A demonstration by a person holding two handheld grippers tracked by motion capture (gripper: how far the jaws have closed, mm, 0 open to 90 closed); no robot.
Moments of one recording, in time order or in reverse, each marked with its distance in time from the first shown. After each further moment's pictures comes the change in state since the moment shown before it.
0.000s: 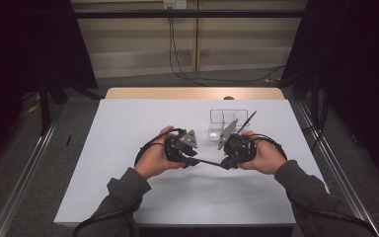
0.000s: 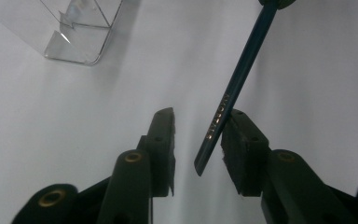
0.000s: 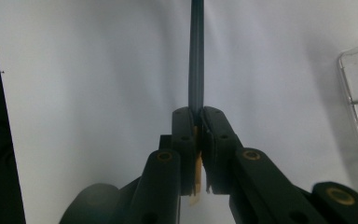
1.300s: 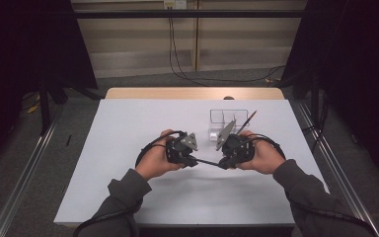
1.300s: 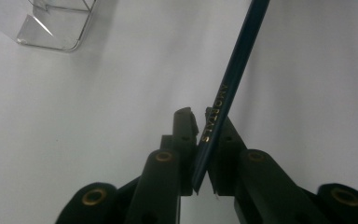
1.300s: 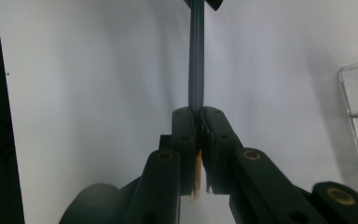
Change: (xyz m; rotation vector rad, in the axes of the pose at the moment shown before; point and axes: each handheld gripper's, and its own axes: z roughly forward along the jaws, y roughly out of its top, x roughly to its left) left arm -0.002 -0.003 0.004 0.046 -0.030 -0.007; right arm 0.004 0.005 0.000 -0.005 -0.001 -0.028
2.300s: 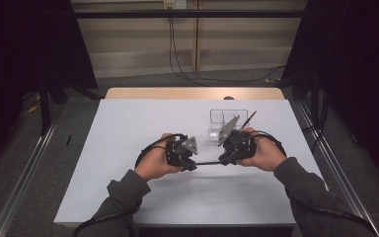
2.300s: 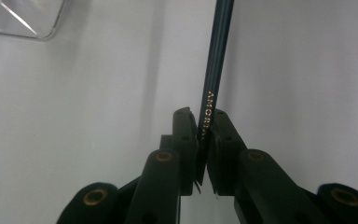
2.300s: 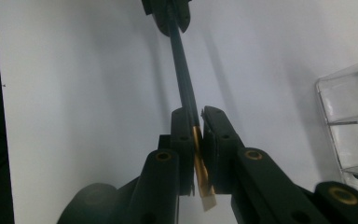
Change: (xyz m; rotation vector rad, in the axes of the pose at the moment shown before) left arm -0.006 -0.003 0.006 0.048 -0.052 0.022; right arm -0.008 0.000 -0.008 -0.064 -0.017 -0.016
